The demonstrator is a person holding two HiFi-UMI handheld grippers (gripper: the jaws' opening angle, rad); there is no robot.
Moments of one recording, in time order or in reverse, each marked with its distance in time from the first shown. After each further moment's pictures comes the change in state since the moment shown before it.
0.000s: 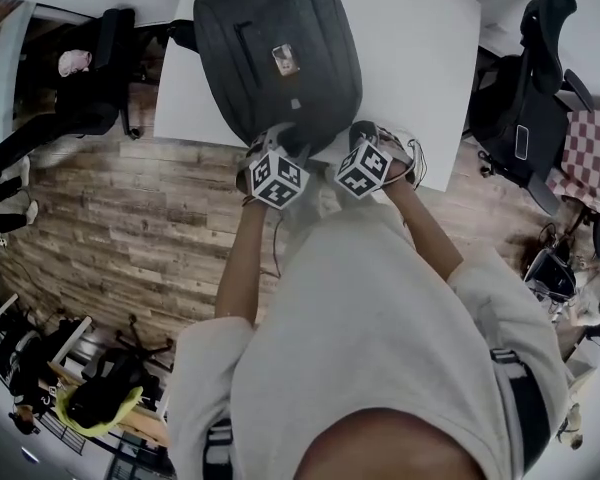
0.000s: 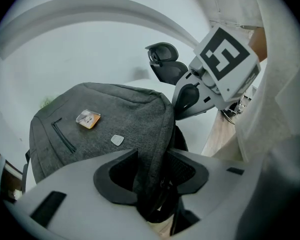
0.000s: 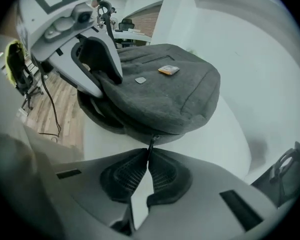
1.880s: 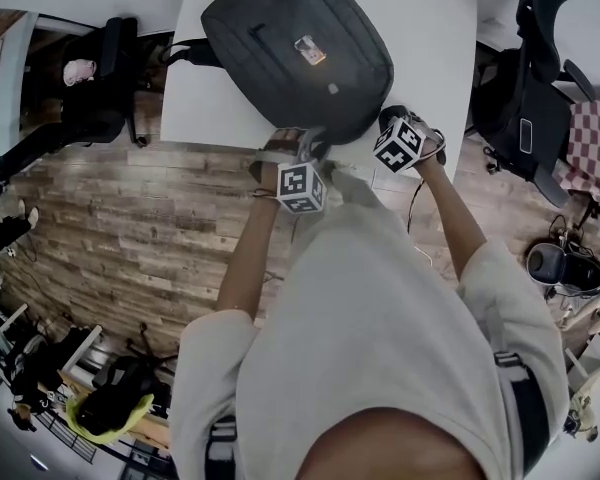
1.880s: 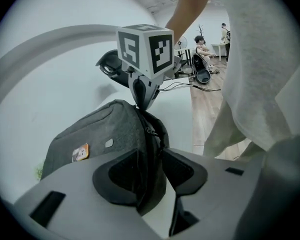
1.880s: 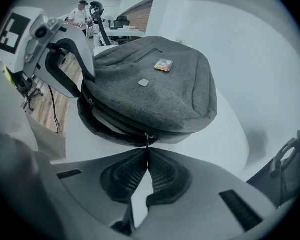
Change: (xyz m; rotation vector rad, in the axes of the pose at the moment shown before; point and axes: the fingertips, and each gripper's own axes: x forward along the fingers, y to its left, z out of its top) left arm 0.010 -0.044 0.025 0.591 -0.023 -0.013; right arm 0.000 -0.053 -0.041 0.031 0.038 0.022
